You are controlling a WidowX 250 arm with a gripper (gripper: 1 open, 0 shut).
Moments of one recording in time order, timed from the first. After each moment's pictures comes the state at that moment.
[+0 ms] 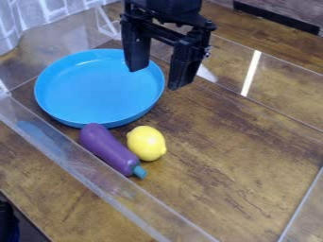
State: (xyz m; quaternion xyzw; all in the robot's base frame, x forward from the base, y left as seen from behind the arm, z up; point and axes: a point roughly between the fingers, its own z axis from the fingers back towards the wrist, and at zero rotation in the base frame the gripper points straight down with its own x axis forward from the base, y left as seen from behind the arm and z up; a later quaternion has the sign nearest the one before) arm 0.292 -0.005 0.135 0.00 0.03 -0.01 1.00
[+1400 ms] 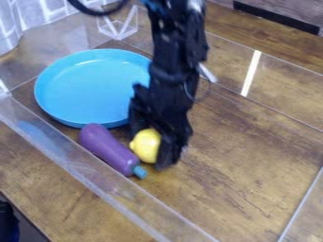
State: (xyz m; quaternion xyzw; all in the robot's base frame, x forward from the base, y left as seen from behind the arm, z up) arm 0.287 -0.010 0.023 0.02 0.06 -0.14 0.99
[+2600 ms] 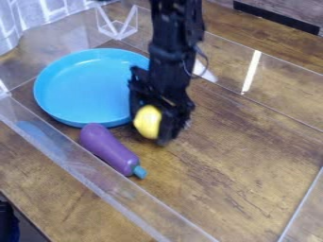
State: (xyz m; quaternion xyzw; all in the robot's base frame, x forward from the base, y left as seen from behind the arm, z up) arm 0.314 0.017 0.030 0.03 0.05 -0.06 1.00
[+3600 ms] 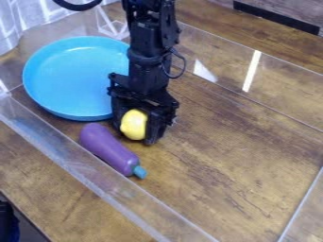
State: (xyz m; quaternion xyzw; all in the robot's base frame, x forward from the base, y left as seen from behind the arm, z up) arm 0.303 0.042 0.025 0.01 0.05 0.05 1.00
